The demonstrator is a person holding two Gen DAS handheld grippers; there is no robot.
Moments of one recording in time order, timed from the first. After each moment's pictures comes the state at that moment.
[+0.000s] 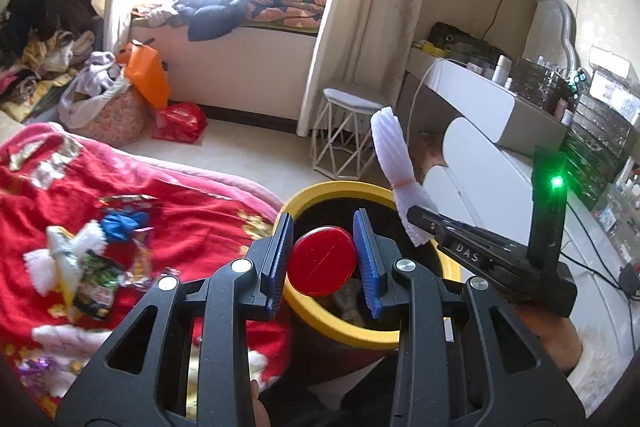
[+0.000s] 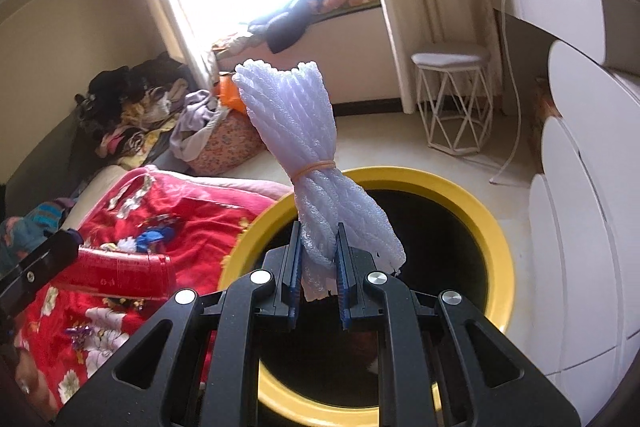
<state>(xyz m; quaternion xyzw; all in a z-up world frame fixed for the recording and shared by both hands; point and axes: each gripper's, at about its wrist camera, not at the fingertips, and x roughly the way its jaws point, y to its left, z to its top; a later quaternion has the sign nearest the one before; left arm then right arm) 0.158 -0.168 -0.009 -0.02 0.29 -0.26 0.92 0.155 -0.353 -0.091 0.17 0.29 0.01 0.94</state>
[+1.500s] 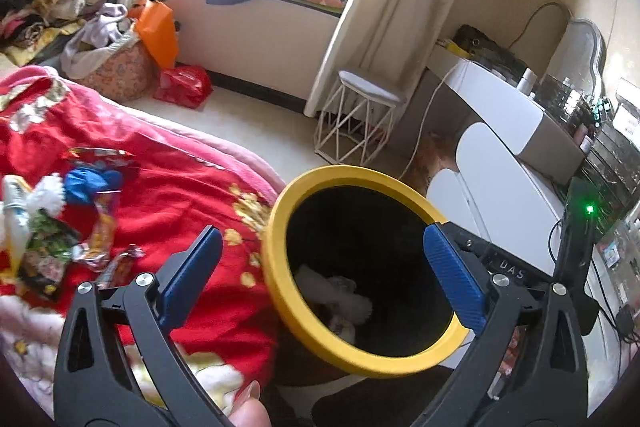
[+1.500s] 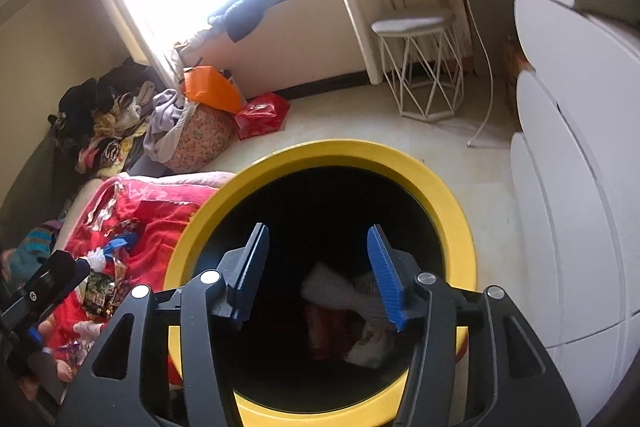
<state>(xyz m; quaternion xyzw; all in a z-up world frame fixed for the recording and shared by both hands) 0.198 -0.171 -0.051 -0.08 0.33 -0.23 0.91 0.163 -0.393 -0.123 0.21 0.32 -0.02 0.92</state>
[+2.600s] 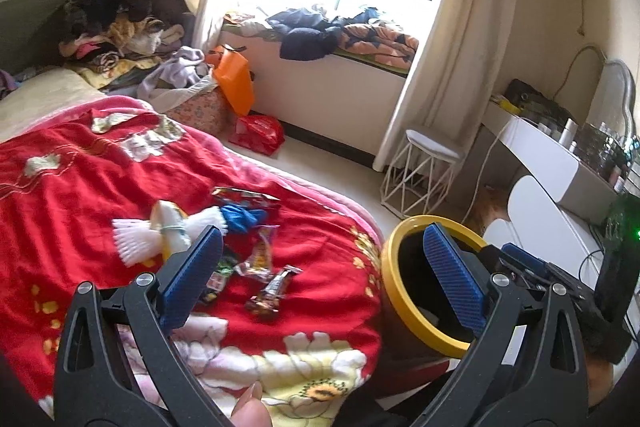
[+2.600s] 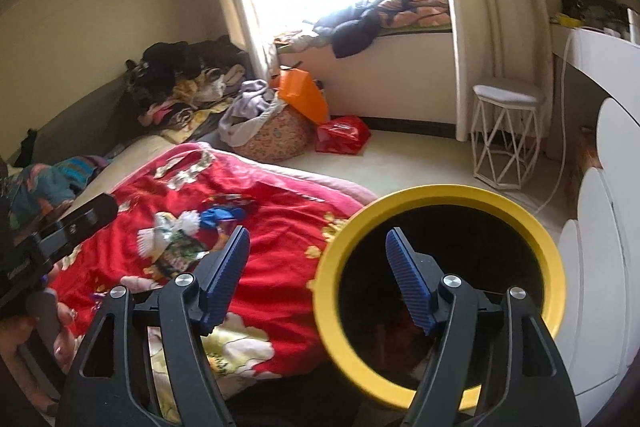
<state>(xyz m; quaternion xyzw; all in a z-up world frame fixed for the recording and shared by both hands) 0.147 -0.054 -0.007 -0.09 0.26 -0.12 0.96 0.131 -0.262 -0.062 0.09 0.26 0.11 0.96</state>
